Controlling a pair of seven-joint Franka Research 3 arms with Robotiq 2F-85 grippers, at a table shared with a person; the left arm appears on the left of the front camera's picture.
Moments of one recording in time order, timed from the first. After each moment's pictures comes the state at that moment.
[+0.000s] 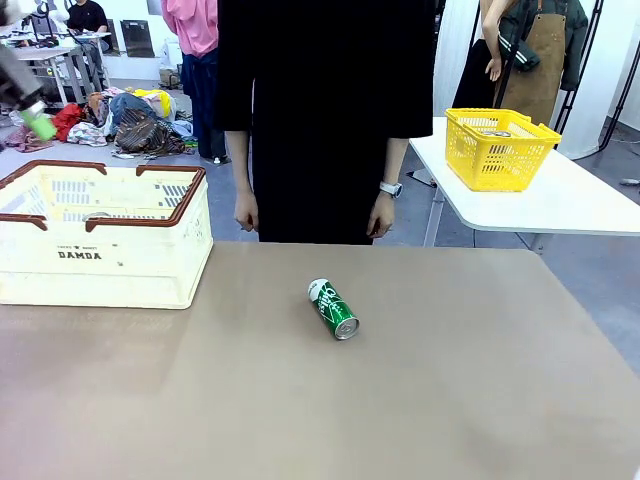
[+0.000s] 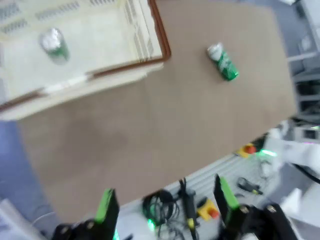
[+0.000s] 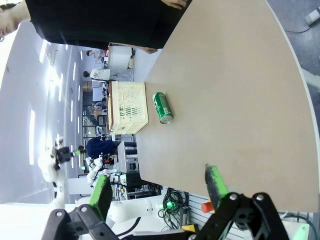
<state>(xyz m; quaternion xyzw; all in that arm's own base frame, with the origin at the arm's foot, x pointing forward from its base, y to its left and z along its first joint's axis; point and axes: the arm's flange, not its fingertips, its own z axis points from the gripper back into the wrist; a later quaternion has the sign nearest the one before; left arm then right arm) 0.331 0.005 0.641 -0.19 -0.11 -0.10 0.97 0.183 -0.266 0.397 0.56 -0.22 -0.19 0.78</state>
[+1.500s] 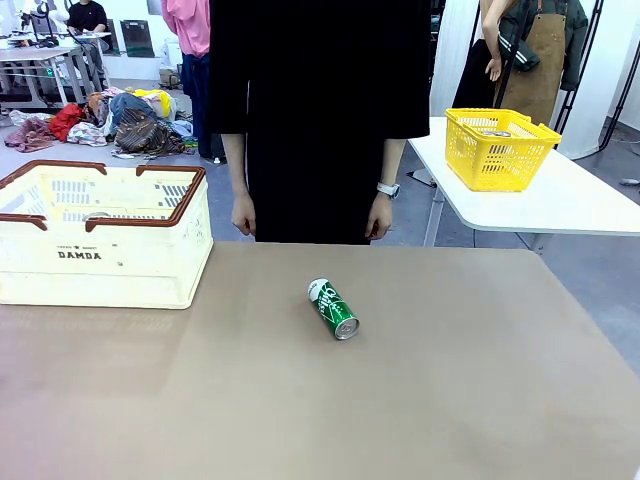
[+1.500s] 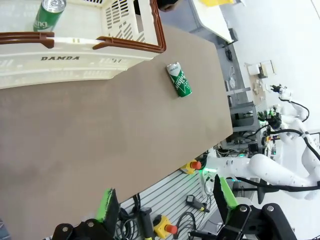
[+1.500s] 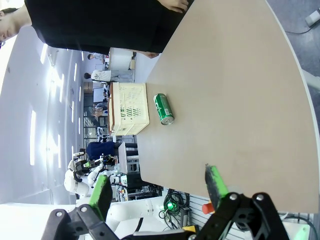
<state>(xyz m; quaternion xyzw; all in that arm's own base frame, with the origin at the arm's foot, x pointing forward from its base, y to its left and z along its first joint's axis) 0.274 0.131 0.550 -0.40 -0.16 -0.02 0.90 0.183 -0.266 0.398 0.56 -0.22 -0.19 0.78</state>
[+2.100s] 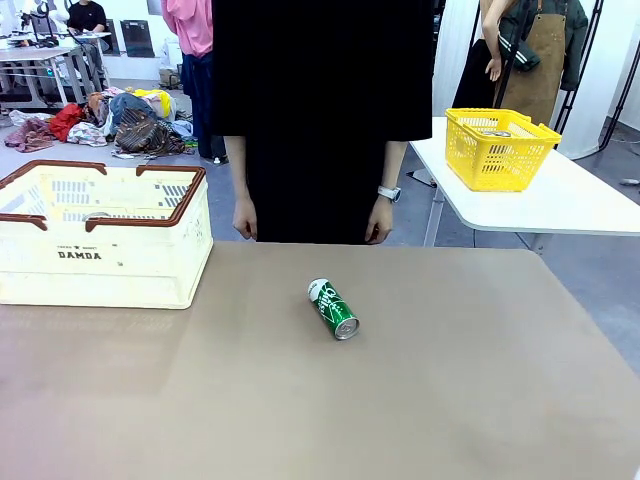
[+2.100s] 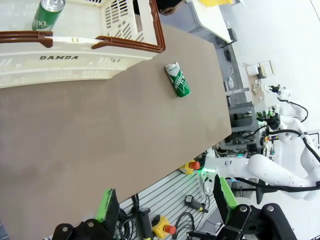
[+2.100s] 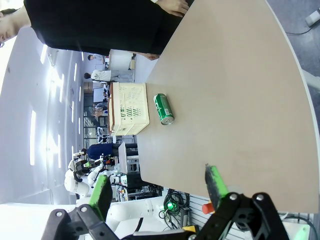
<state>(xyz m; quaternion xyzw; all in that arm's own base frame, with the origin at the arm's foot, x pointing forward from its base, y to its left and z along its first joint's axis) 0.274 0.130 0.548 -0.40 -0.16 -0.02 0.90 0.183 -0.266 0.398 0.56 -0.22 -0.19 0.78</state>
